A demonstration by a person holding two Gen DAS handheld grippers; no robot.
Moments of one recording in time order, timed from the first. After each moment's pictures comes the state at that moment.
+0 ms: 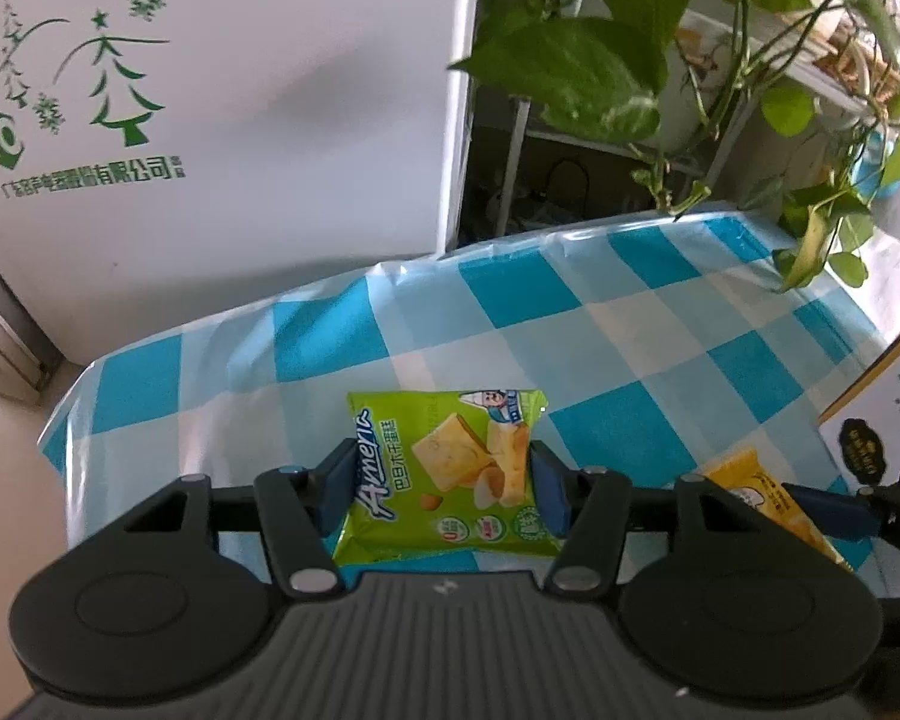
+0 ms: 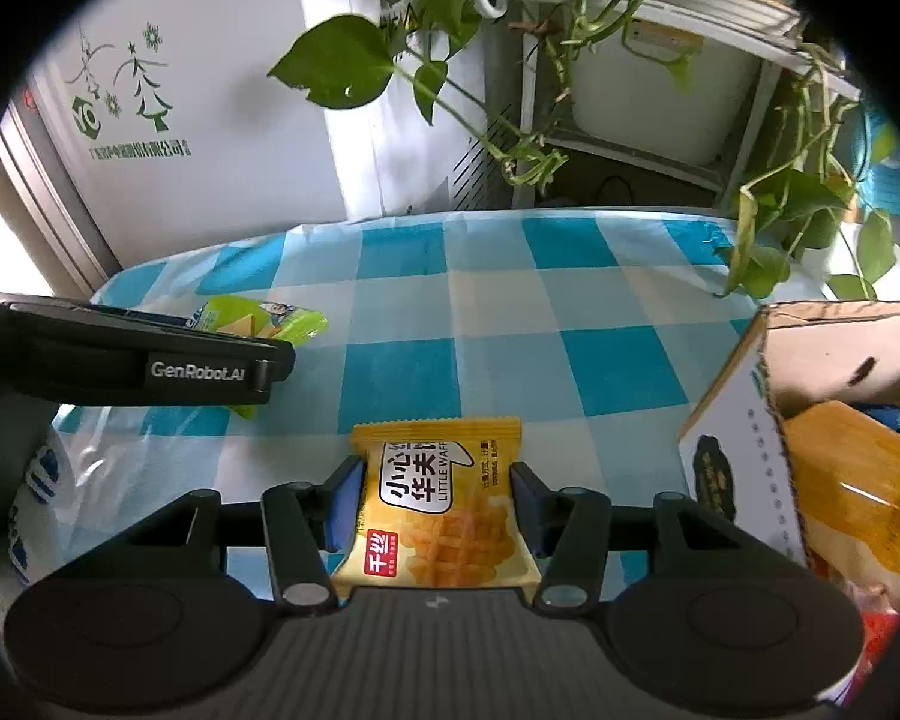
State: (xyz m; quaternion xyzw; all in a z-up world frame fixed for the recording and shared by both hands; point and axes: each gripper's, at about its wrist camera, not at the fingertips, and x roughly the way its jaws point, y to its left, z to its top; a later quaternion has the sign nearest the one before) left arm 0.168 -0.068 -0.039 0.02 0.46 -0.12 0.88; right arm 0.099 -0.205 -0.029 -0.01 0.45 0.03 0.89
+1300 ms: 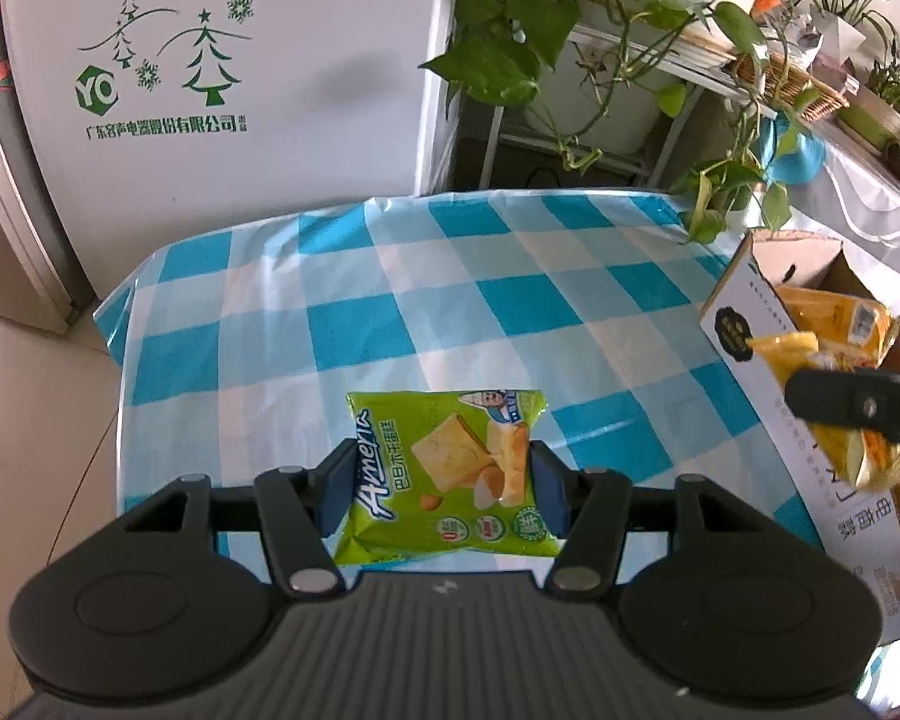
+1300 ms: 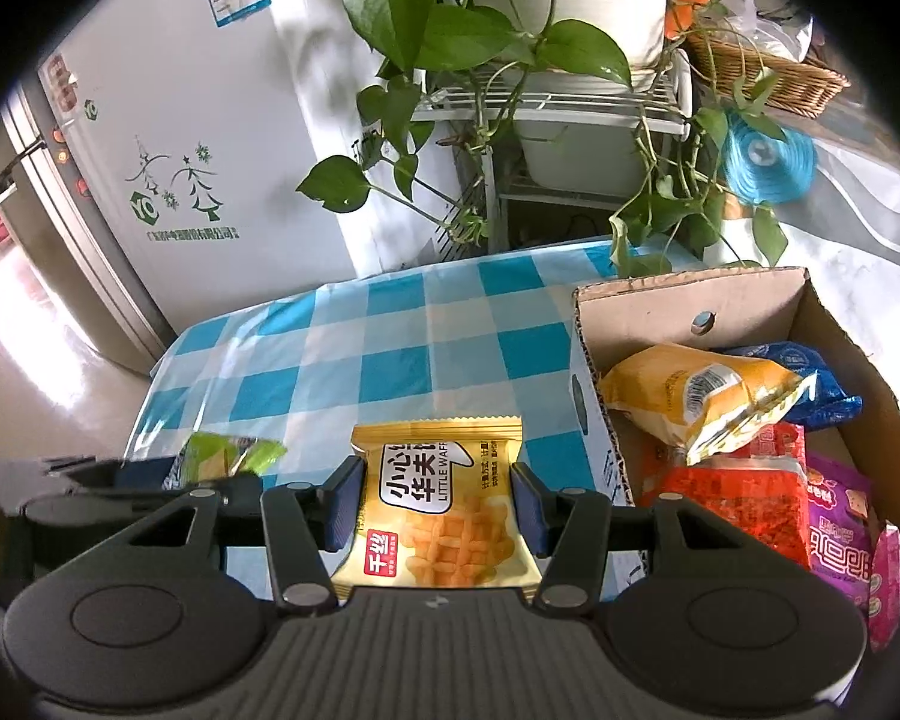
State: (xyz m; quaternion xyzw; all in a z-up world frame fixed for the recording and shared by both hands) left arm 0.037 -0.057 -0.016 -0.01 0.44 -0.12 0.89; right arm -0.003 -0.247 0.043 0.05 0.40 0.04 0.92
